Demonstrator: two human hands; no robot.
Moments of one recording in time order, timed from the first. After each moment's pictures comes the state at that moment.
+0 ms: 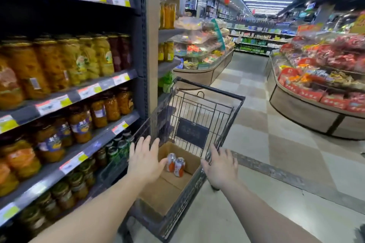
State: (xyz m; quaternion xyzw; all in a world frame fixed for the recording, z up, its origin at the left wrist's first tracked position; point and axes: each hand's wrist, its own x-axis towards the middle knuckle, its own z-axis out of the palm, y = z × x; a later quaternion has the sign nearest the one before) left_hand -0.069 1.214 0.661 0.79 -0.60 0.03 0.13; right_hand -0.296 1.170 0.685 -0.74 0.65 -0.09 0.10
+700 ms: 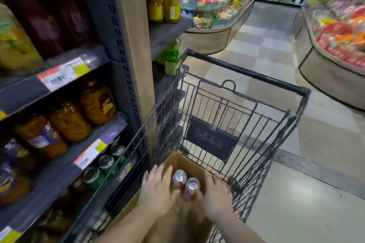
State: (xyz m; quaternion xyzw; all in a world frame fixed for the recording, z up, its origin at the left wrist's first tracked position) left_hand -0.003 0.964 0.510 0.76 -0.62 -0.18 0.01; right_hand -0.181 0.917 0.502 -0.71 0.66 0.05 0.25
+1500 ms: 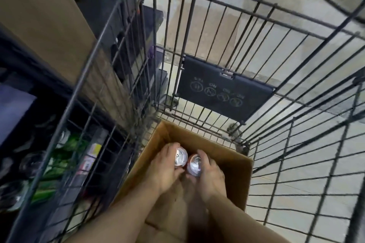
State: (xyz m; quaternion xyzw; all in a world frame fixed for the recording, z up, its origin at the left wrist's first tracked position) left_hand 0.012 0.850 0.288 0.68 -0.63 -0.37 0.05; right_hand -0.144 0.865 0.279 -0.61 0.72 0.00 0.33
